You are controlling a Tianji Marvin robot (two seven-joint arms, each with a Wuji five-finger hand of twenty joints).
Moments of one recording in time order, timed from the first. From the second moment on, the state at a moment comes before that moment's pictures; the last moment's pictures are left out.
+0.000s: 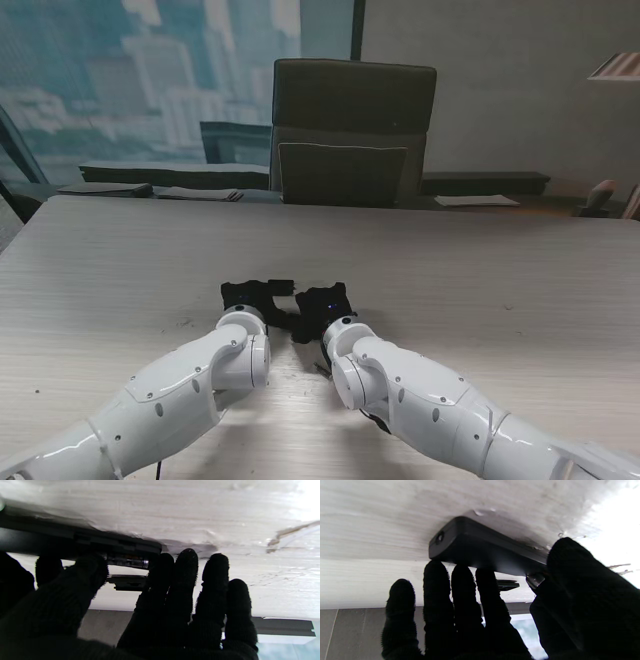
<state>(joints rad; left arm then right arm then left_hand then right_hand) 1.13 -1.18 -0.56 -1.30 0.69 0.76 0.03 -1.07 -1.25 0.42 -1.19 -0.71 0.37 -0.18 0.51 -0.53 0.78 -0.17 0.84 0.27 0.99 0.31 1.02 0.28 0.74 0.56 0.76 0.41 0.79 0.53 0.20 0.39 1.09 0.57 0.37 -0.76 0.97 -0.11 0.69 0.23 0.73 0.56 0.81 0.27 1.05 0.55 0.77 0.30 1.10 0.56 0.29 0.47 1.23 0.53</state>
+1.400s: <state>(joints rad) 1.25 -1.16 -0.76 -1.37 0.65 0.66 0.05 -1.07 -1.24 0.43 -1.19 -0.72 0.35 -0.20 0.51 -0.36 0.68 -0.03 0.80 0.17 0.81 0.43 0.95 0.20 0.79 0.51 0.66 0.41 0.83 0.59 0.14 0.38 1.07 0.57 0.37 -0.76 0.97 -0.11 0.69 0.21 0.73 0.57 0.79 0.27 1.02 0.54 0.75 0.30 1.04 0.55 0.27 0.47 1.22 0.53</state>
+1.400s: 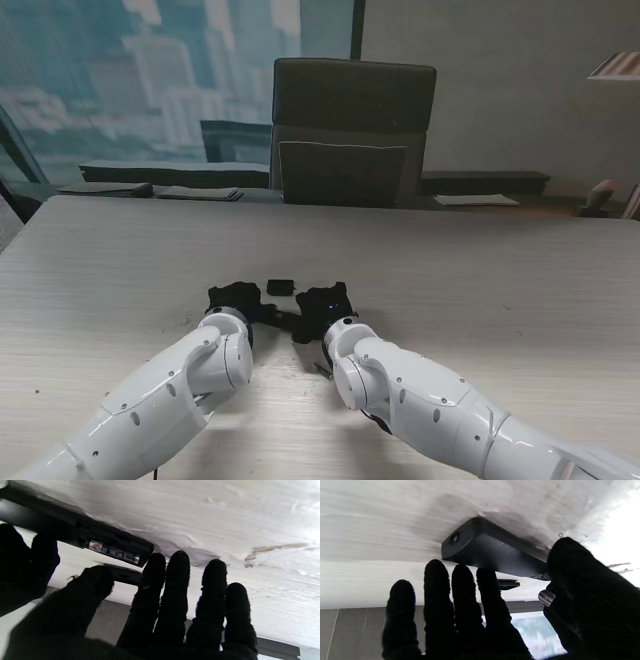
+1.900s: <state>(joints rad) 1.31 -1.14 -0.83 -1.43 0.64 0.58 0.02 -1.10 -1.21 0.47 -1.21 -0.78 0.33 -0.20 0.51 -0.34 0.62 -0.03 0.81 0.17 0.75 0.42 0.92 0.21 0.70 0.46 0.60 0.40 0.77 0.59 0.12 0.38 1.06 0.57 0.37 -0.75 0.96 -0.11 0.68 0.17 0.71 0.53 0.68 0.27 0.98 0.51 0.68 0.30 0.98 0.54 0.25 0.47 1.21 0.53</state>
